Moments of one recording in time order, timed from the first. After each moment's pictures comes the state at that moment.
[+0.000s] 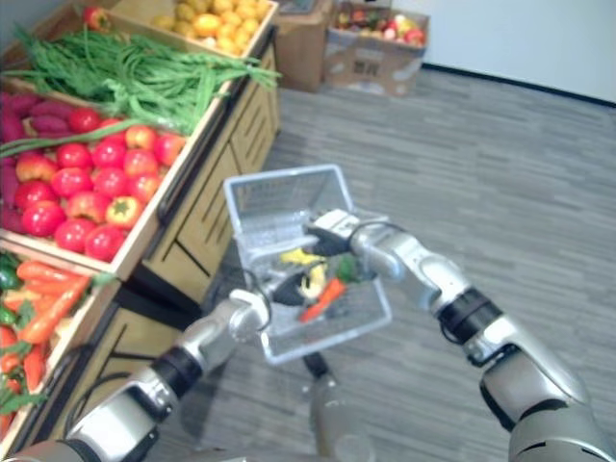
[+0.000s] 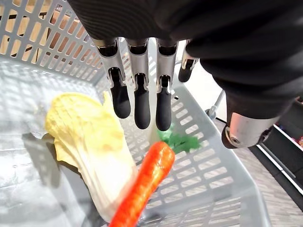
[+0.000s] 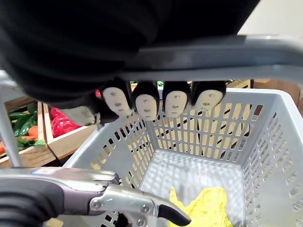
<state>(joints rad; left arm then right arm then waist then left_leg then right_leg) -0.48 0.15 -0.62 0.57 0.77 -0.14 0.08 -0.68 -0.73 0.67 0.25 -0.54 -0.26 0.16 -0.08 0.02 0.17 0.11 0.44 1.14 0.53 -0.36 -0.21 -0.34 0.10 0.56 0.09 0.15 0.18</state>
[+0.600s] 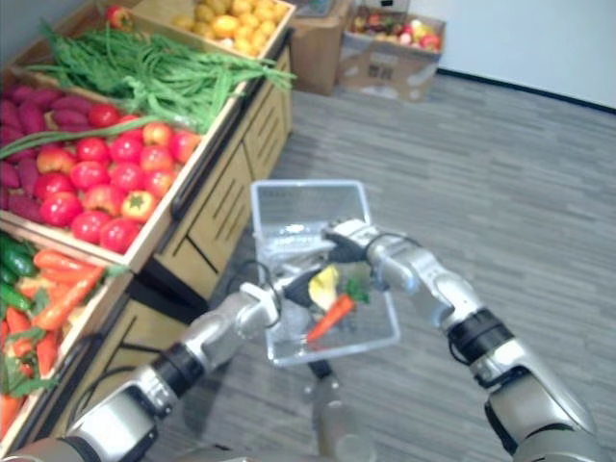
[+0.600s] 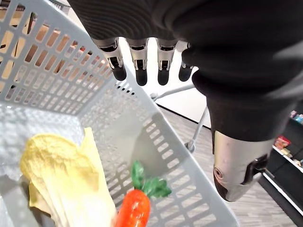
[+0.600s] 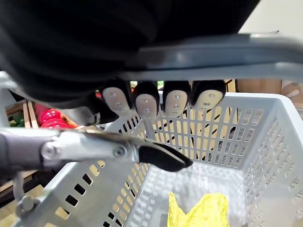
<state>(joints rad) -0.49 0.17 -0.67 0.39 0.76 -0.16 0.03 -0.55 -0.73 0.53 0.24 -0.55 -0.24 0.16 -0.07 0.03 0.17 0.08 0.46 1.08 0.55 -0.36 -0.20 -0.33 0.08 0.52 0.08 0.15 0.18</state>
